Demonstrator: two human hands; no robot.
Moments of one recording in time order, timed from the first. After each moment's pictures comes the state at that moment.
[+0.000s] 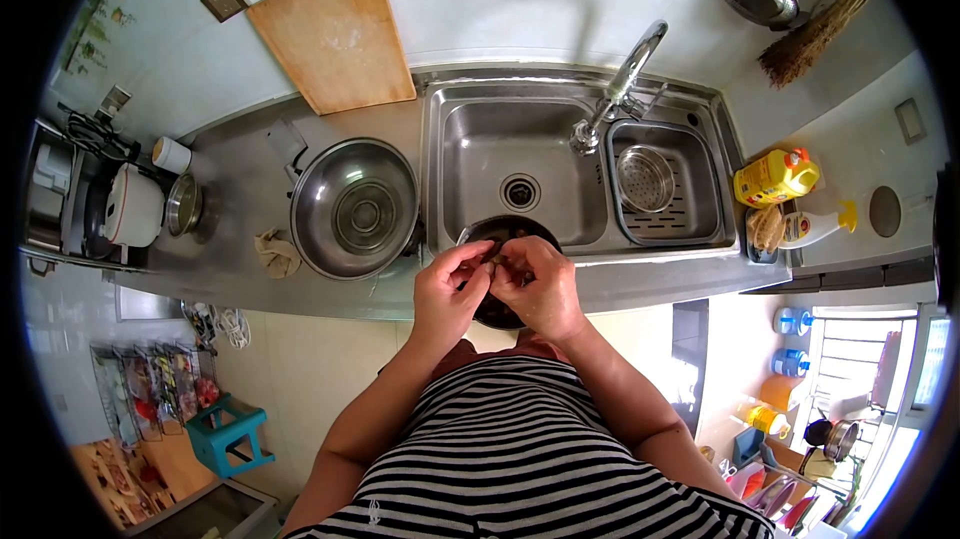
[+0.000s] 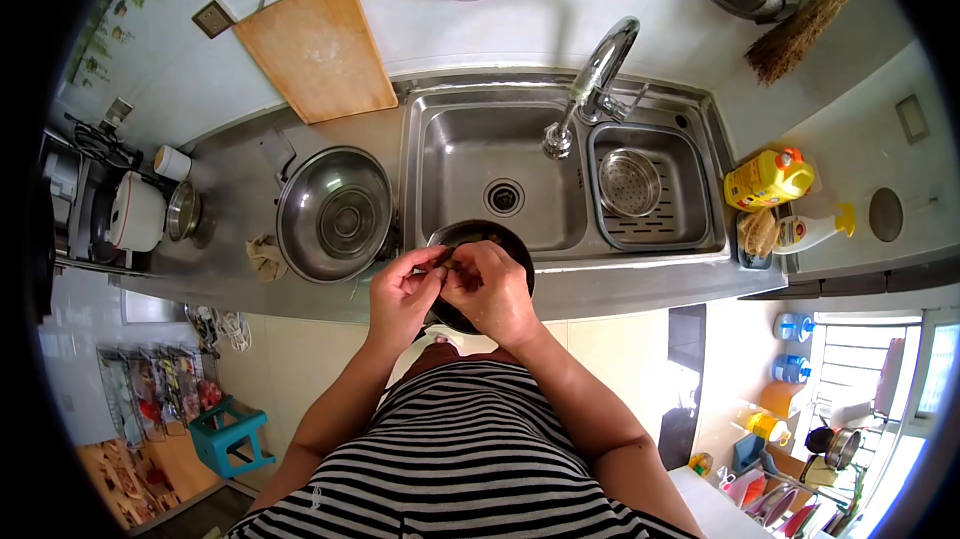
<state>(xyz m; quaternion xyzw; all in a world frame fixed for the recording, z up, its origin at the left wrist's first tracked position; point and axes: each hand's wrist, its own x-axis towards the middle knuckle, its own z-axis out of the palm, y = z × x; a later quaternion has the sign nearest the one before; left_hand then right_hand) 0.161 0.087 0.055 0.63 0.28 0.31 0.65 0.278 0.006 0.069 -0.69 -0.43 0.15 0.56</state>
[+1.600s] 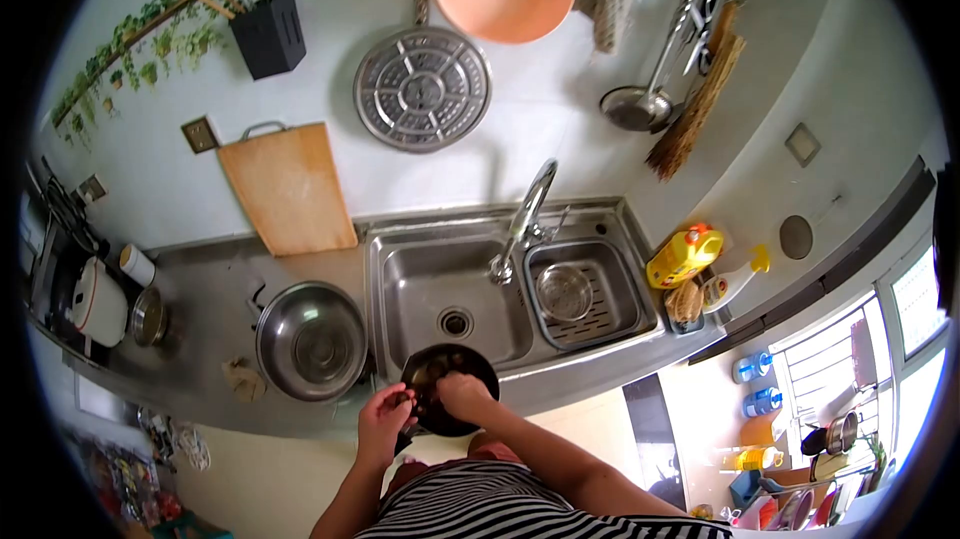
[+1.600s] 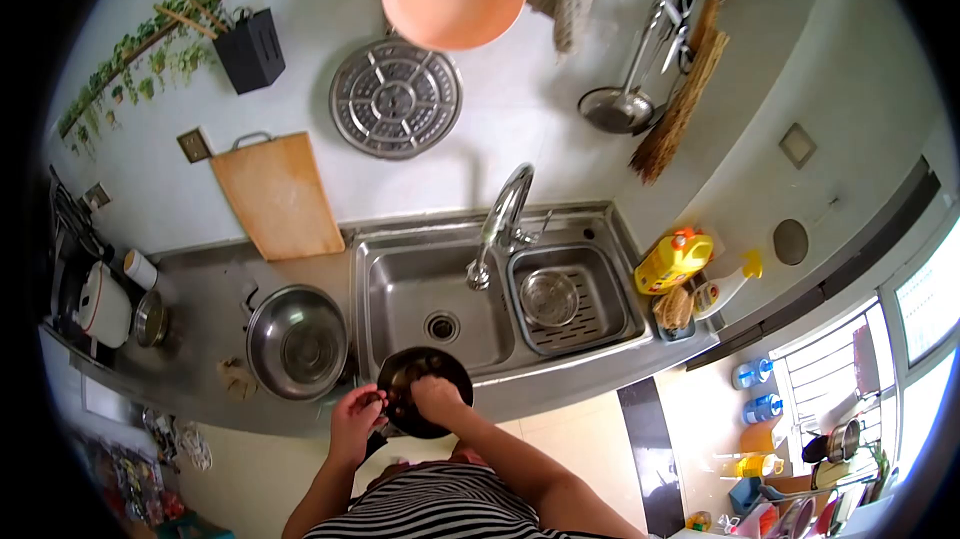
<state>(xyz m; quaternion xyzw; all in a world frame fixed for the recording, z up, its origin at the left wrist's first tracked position) 0.115 0.090 0.028 0.47 0.35 0.23 0.78 0.285 0.018 -0.034 -0.78 -0.57 0.20 0.13</state>
